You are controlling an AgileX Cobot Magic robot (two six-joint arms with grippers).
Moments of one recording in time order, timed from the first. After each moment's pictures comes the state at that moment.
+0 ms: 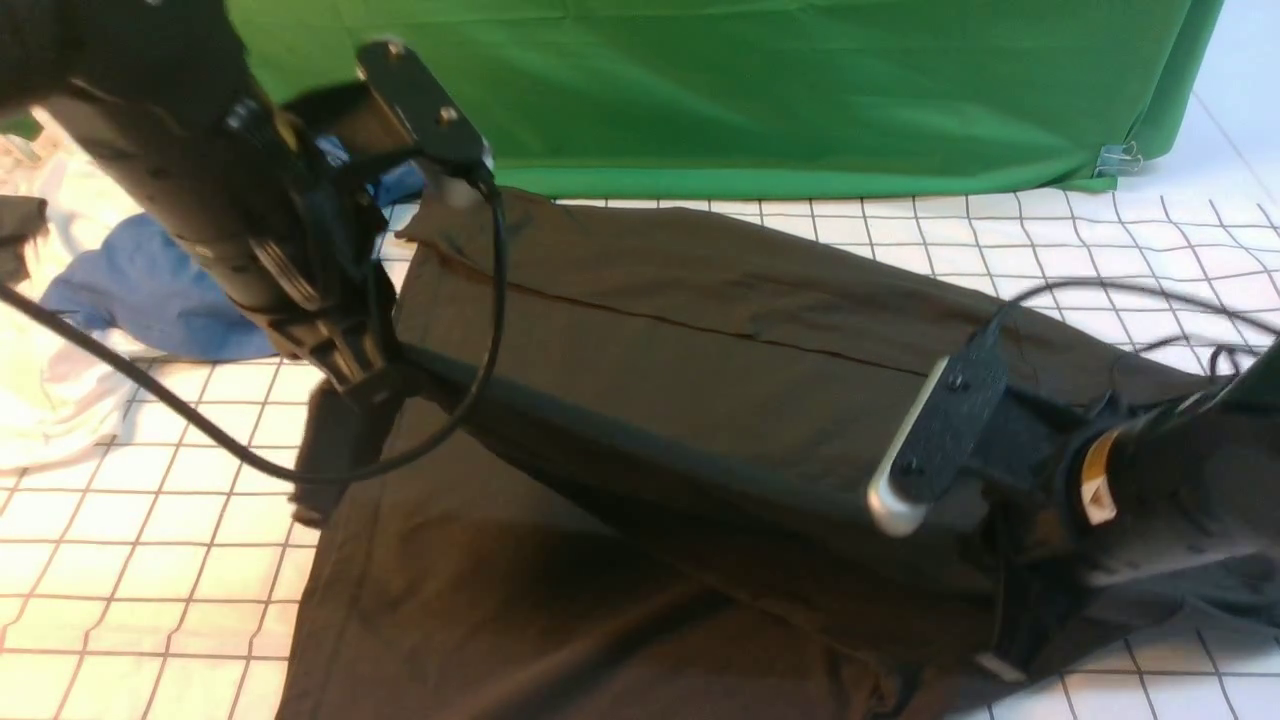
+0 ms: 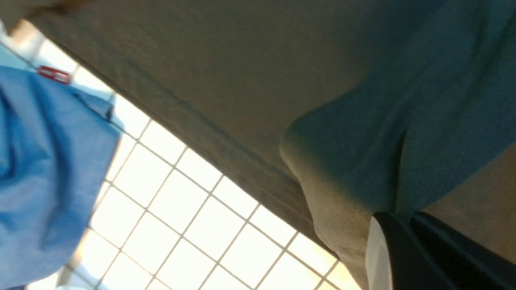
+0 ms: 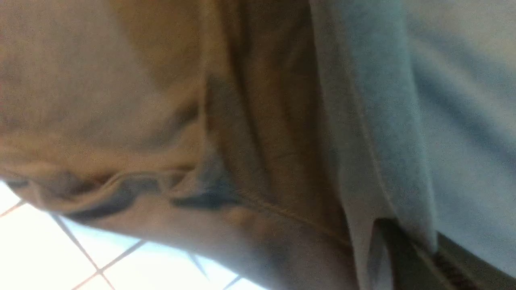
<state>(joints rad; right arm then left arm) 0.57 1.39 -0.87 -0.11 0.60 -0.37 -0.31 1.50 -1.40 -0.05 1.12 0.68</state>
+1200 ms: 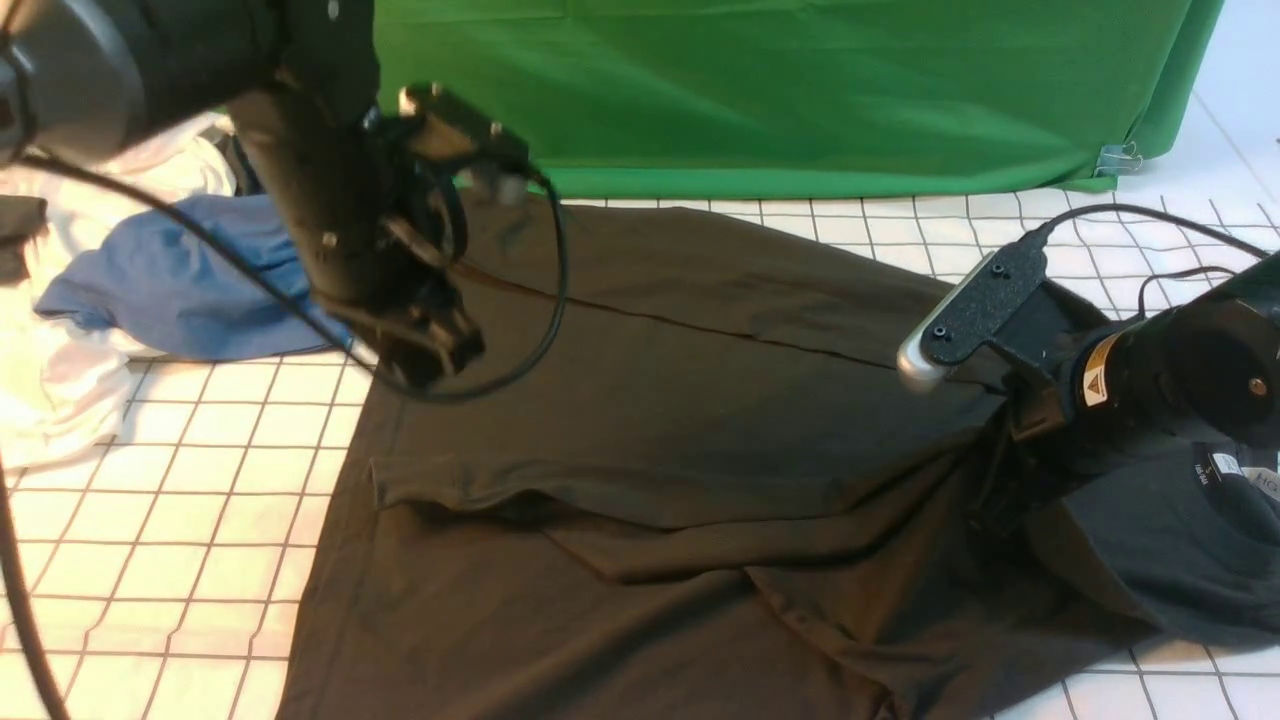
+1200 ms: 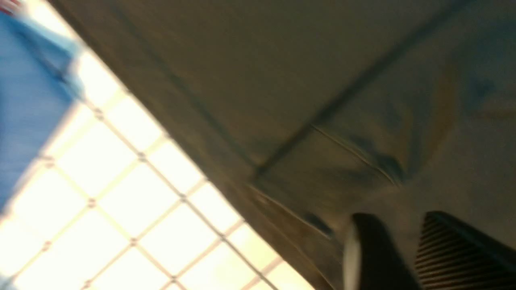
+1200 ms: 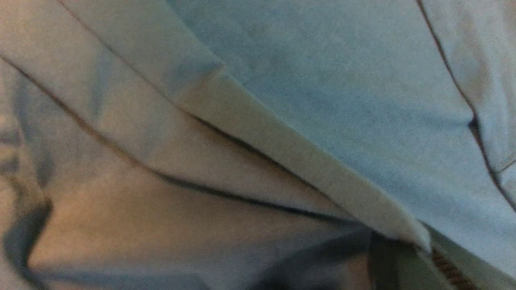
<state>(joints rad) 0.39 1.55 -0.97 -0.11 0.45 -0.34 -0.28 1.82 -1.54 -0.10 1.20 0.57</state>
